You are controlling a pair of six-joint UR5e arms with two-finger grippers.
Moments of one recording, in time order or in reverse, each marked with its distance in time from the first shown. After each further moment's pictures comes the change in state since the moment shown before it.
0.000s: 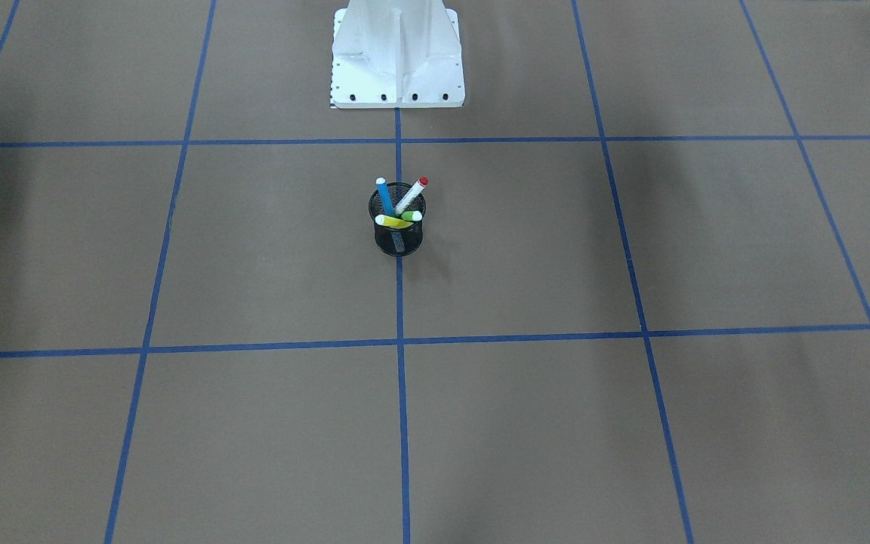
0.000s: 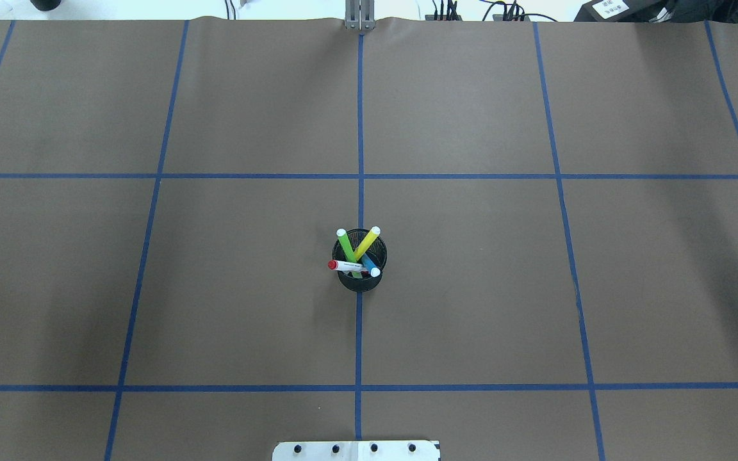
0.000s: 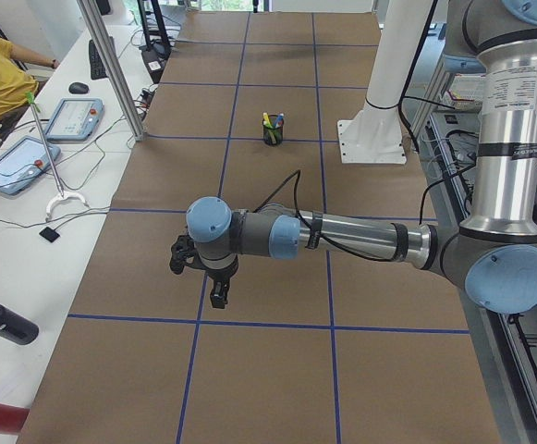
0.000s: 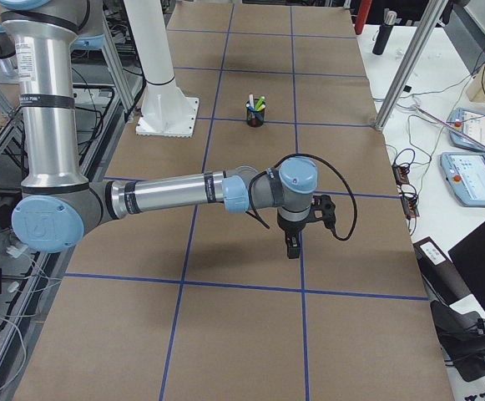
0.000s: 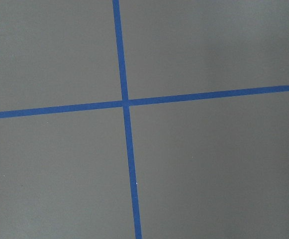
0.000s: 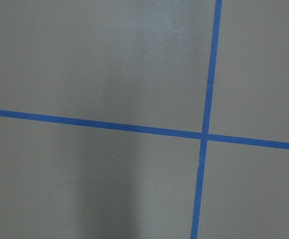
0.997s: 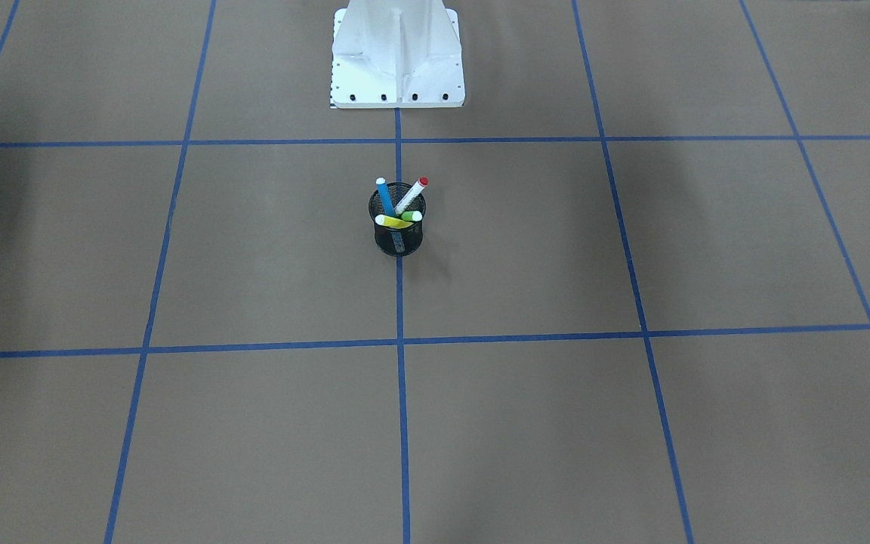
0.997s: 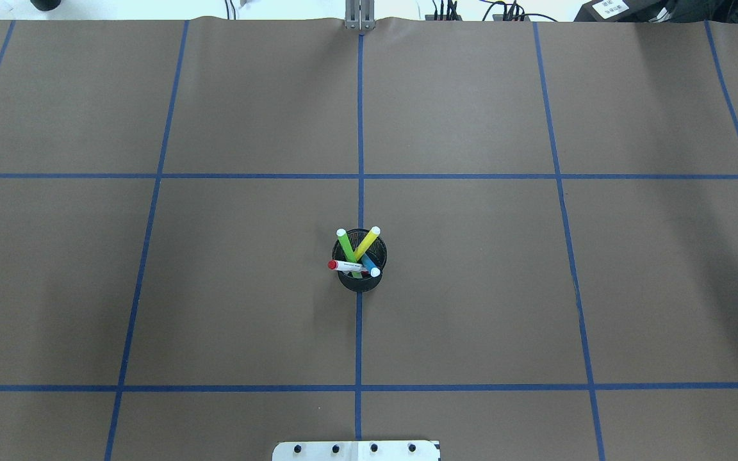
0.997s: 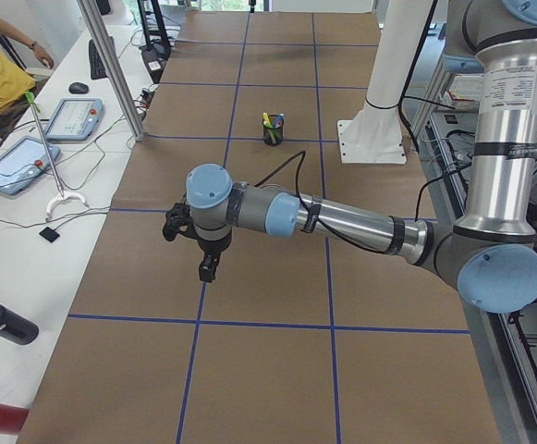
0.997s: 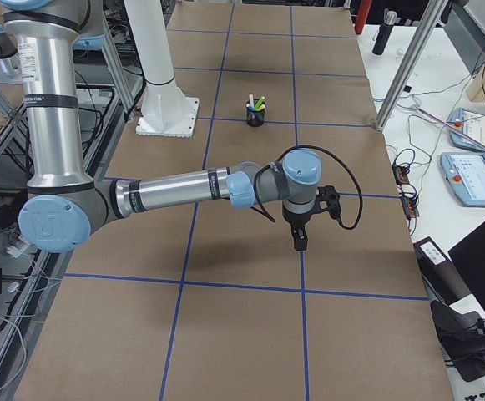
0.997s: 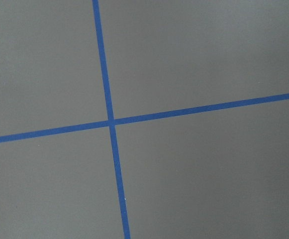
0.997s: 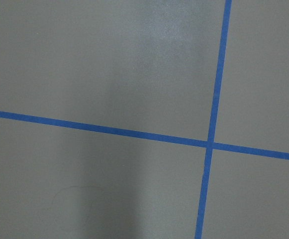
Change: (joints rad) left arm 0.002 -0.044 -0.090 -0.027 0.000 -0.002; right arm -0.020 0.039 0.002 0.030 0.002 0.002
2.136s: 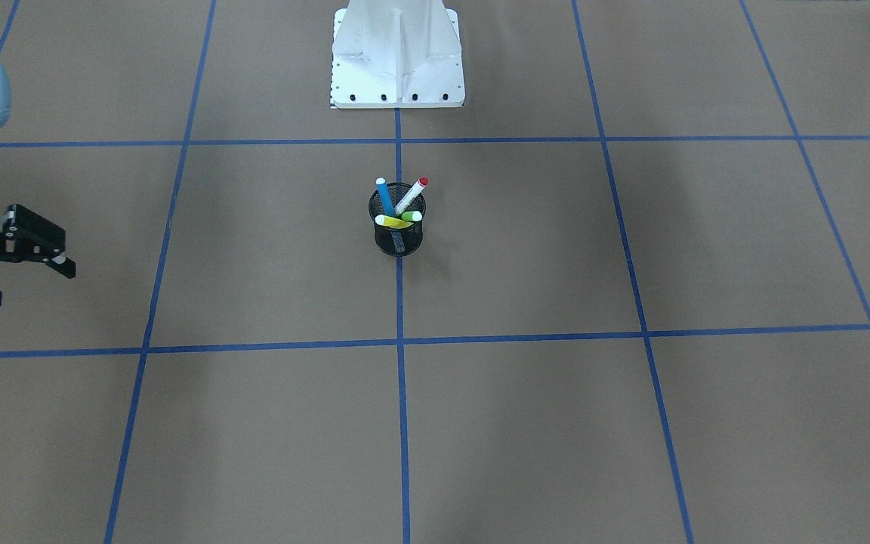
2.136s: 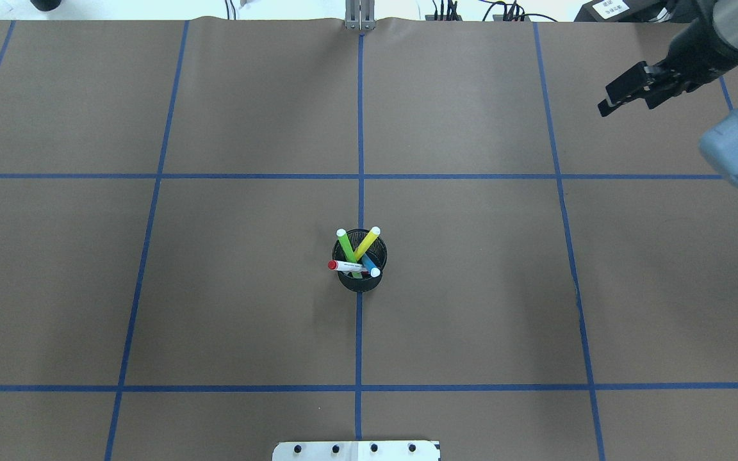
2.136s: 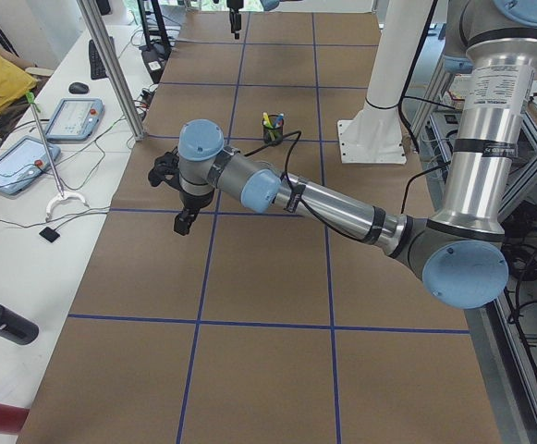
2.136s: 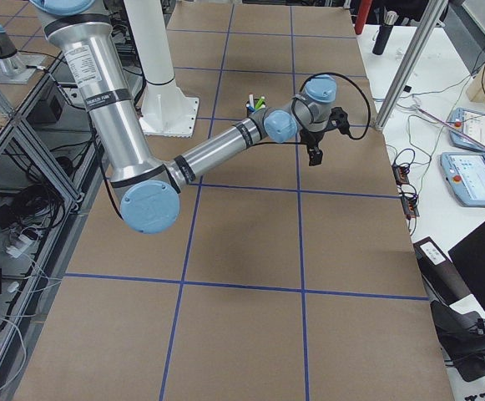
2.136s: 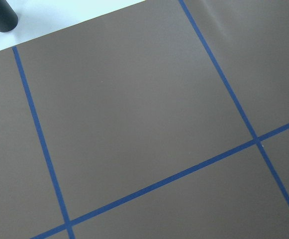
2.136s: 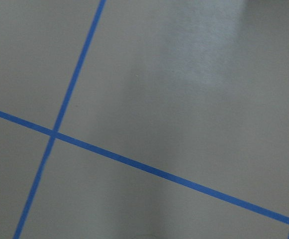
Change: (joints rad) left arm 0.074 -0.108 -0.014 -0.187 -0.002 -0.146; right arm -0.317 0.316 0.055 0.033 0.036 0.431
